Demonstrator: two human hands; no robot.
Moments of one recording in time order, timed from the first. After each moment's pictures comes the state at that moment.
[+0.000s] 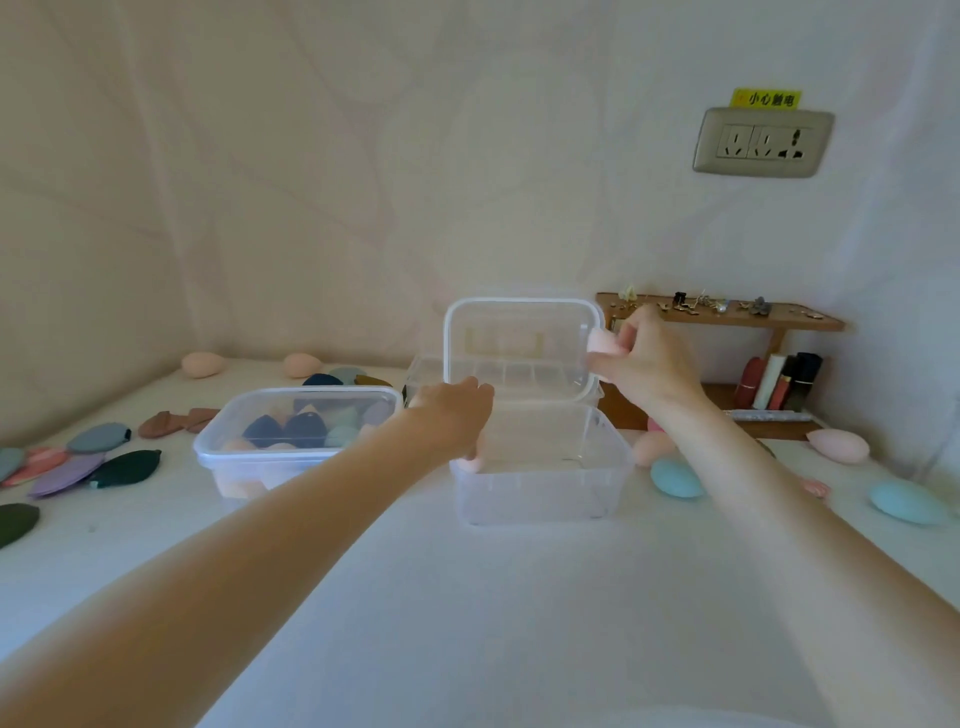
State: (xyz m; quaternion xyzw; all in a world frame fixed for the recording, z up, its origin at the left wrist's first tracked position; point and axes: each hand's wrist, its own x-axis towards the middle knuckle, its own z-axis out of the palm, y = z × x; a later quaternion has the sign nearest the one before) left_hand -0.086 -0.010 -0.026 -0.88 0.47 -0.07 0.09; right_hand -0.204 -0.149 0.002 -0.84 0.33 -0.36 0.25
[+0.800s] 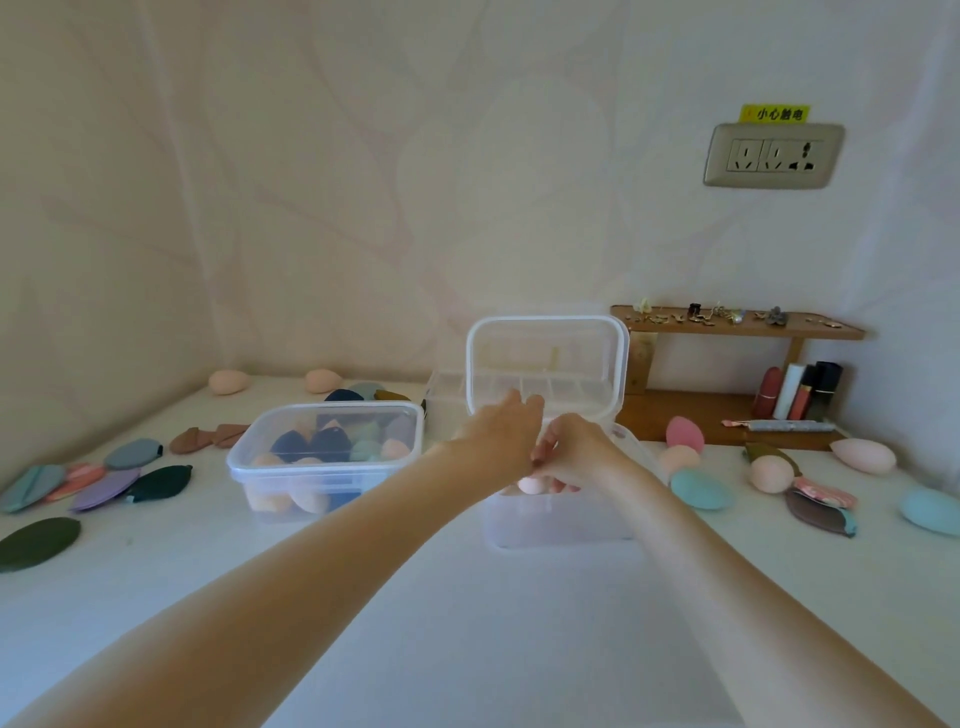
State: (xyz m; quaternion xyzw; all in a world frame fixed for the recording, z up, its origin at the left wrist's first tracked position) left_hand -0.114 -0.008 -0.025 -0.87 0.49 -0.05 -0.05; right_hand -0.170 -0.094 -0.040 -0.91 0.32 -0.04 0.26
